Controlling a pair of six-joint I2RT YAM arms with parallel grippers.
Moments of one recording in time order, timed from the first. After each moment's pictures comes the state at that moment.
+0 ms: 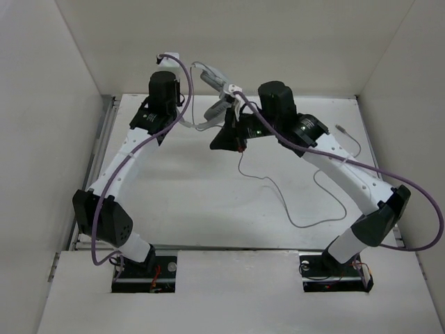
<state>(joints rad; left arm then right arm) -0.33 1.54 1.55 -0.27 -0.44 0.00 0.70 1.58 1.71 -0.45 -0.81 0.08</state>
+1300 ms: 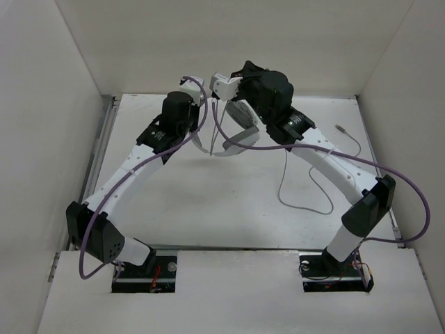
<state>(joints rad) -0.50 1.42 1.38 -0.34 -0.28 -0.03 0.72 1.68 1.76 -0.01 0.28 -1.34</state>
